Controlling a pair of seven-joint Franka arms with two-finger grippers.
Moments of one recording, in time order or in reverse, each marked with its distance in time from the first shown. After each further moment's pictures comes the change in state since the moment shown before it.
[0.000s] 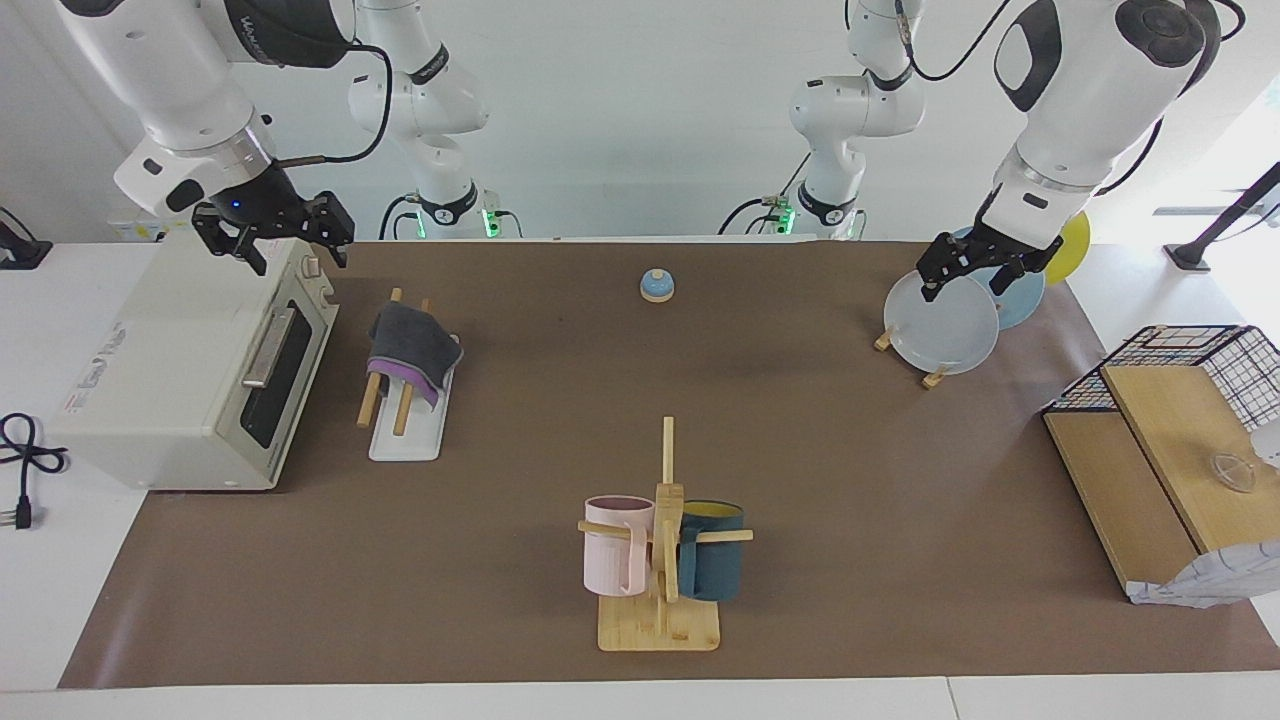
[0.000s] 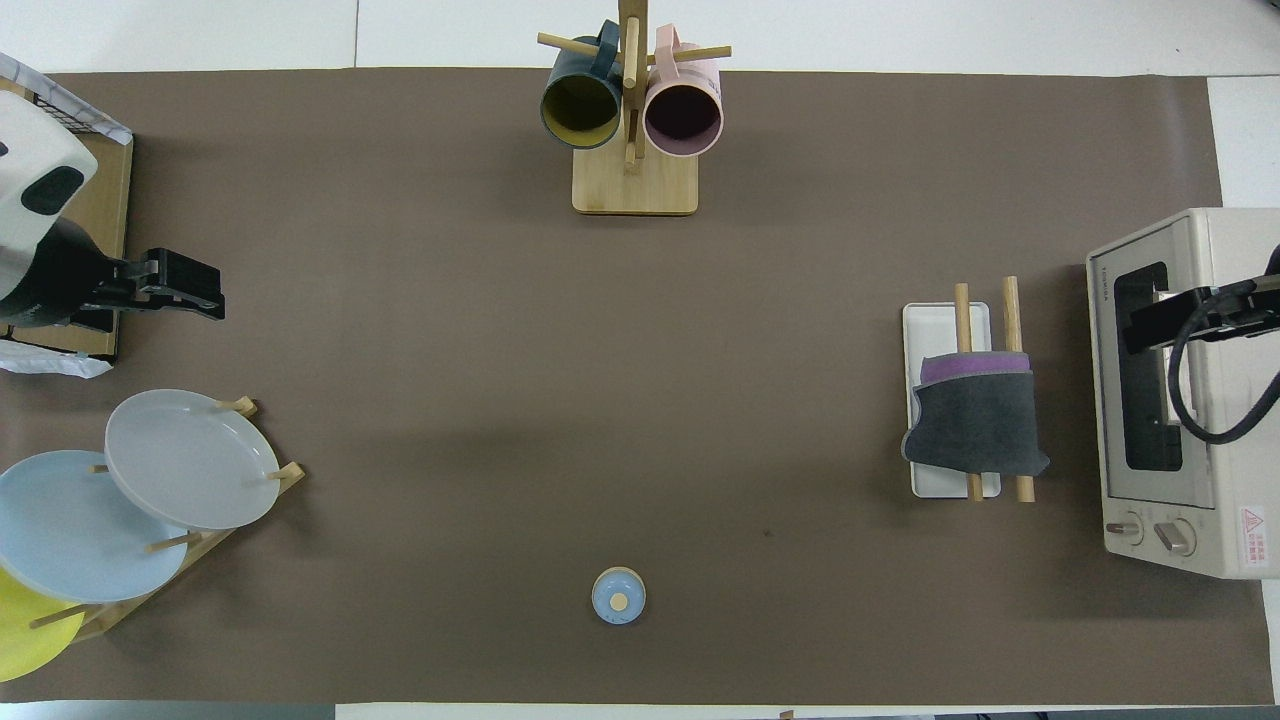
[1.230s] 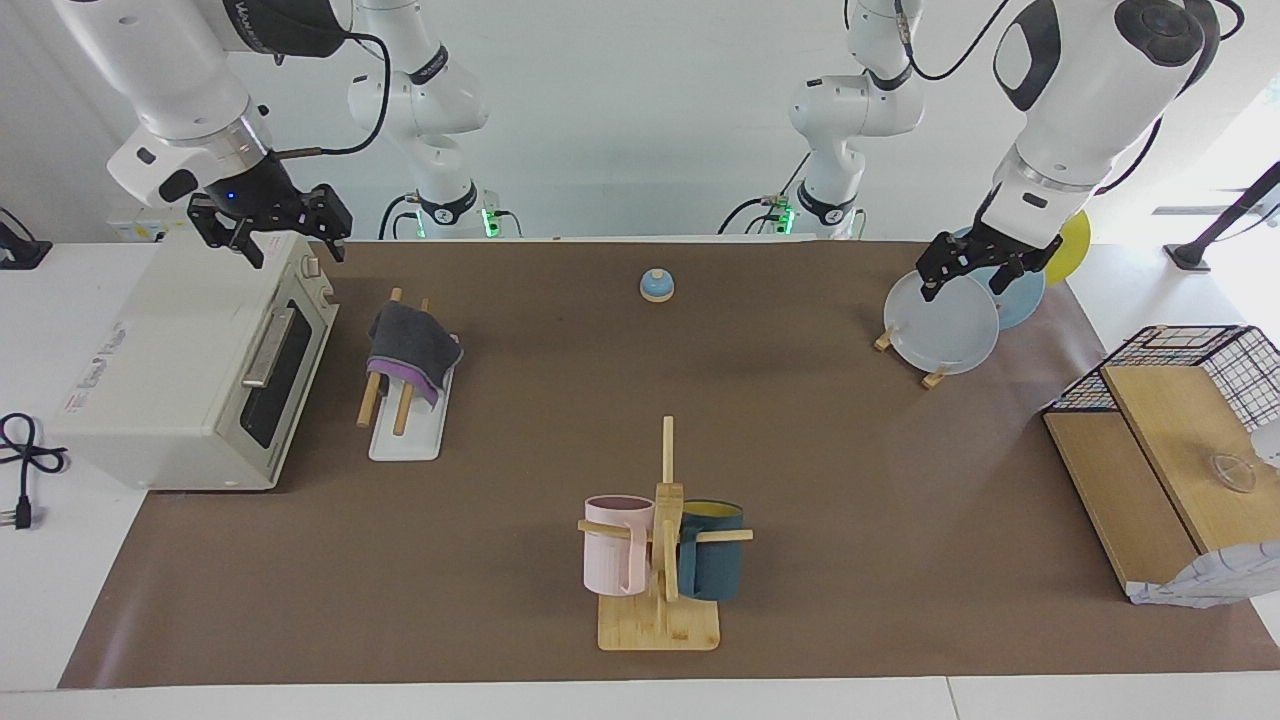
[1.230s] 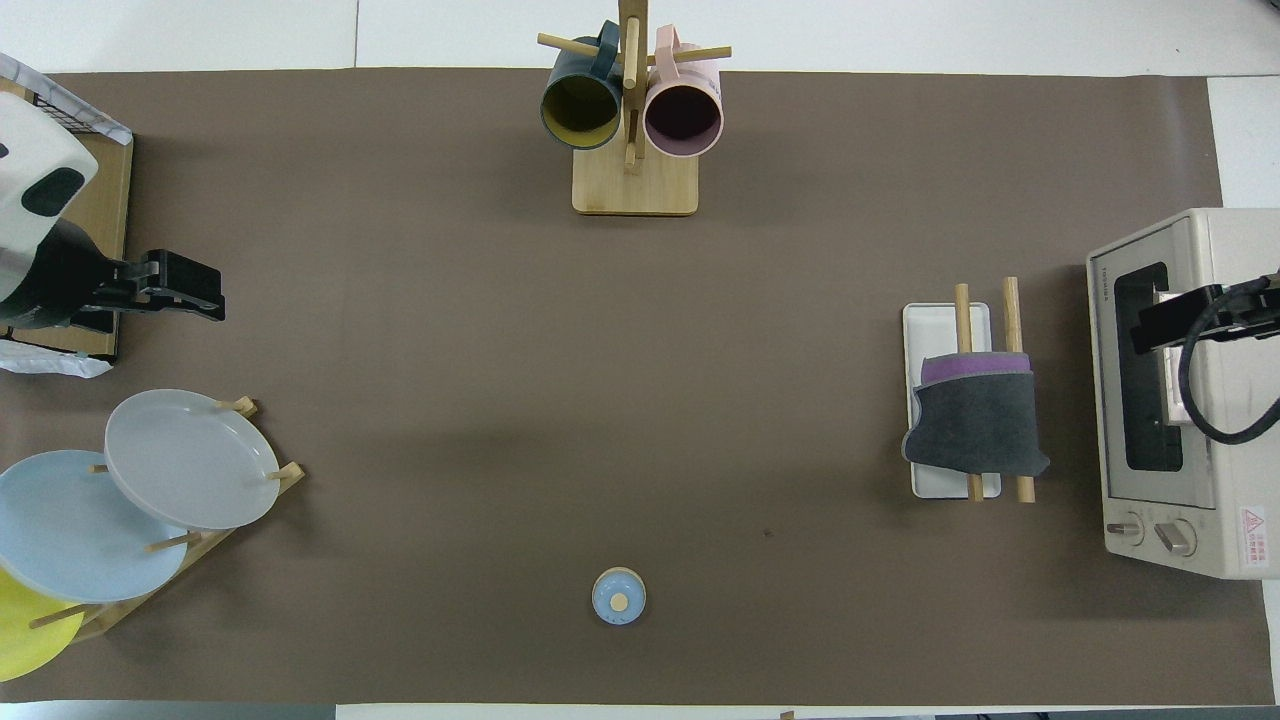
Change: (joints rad) left arm 0.000 0.000 0.000 0.000 0.000 0.000 0.000; right arm 0.000 0.003 0.001 0.025 0.000 -0.027 0.021
